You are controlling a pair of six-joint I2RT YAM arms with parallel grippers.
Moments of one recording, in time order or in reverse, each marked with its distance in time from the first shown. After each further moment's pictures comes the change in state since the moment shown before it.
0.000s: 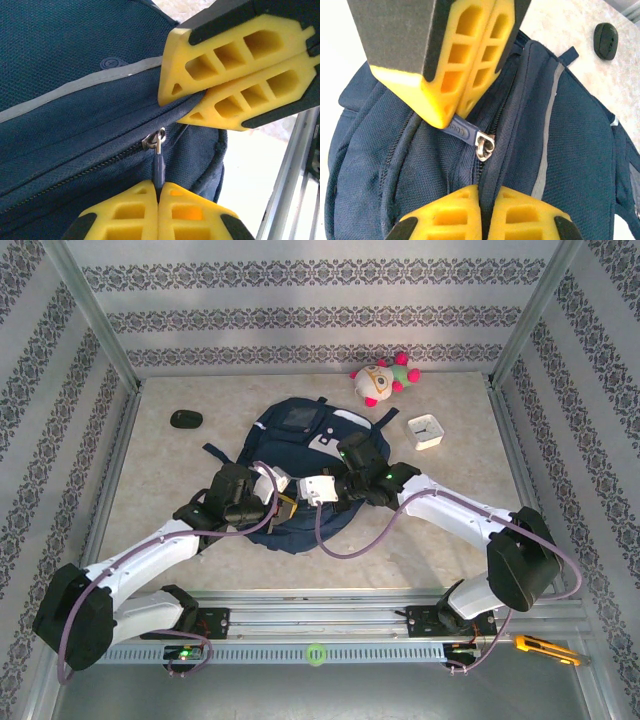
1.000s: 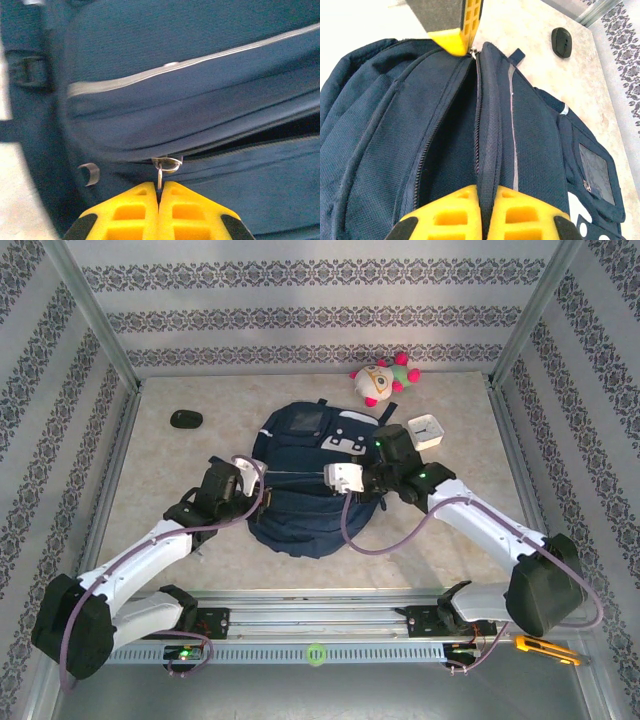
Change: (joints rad) left arm 0.092 -0.051 0.006 -0.155 -0.325 -0.075; right arm -0.178 -0.177 -0.082 -0.014 -0.153 0.012
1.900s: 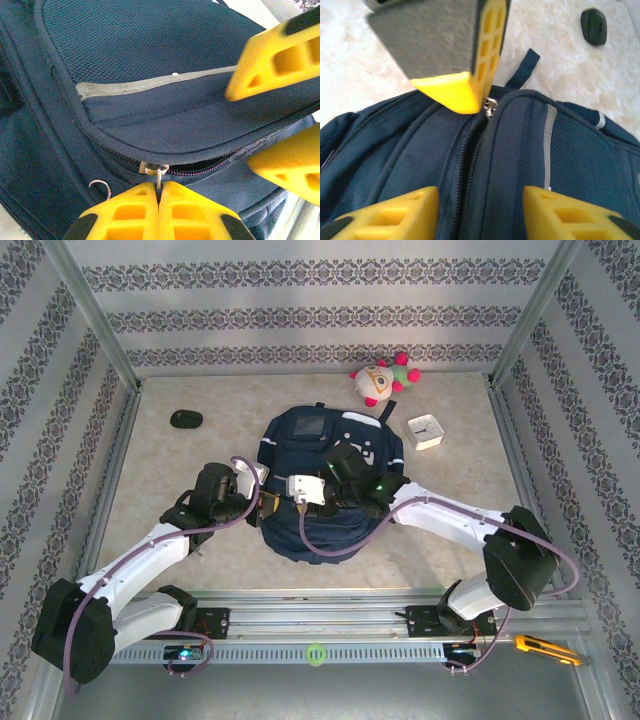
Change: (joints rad) left arm 0.032 -0.018 -0.044 0.097 0.300 -0.028; right arm 0.275 0.202 0.053 0.147 0.267 0.273
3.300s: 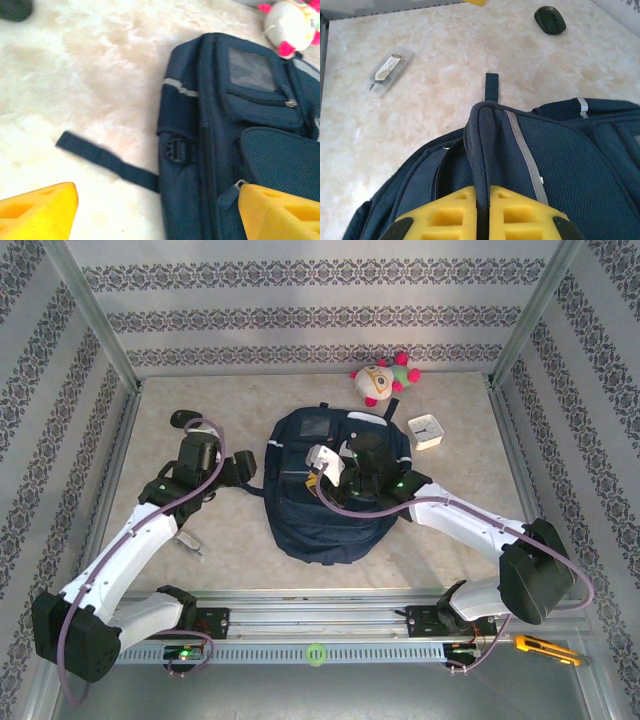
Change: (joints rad) left arm 0.093 0.004 0.331 -0.404 -0.505 -0.319; right arm -0.101 -0.109 -0.064 0.100 -0.128 0.476
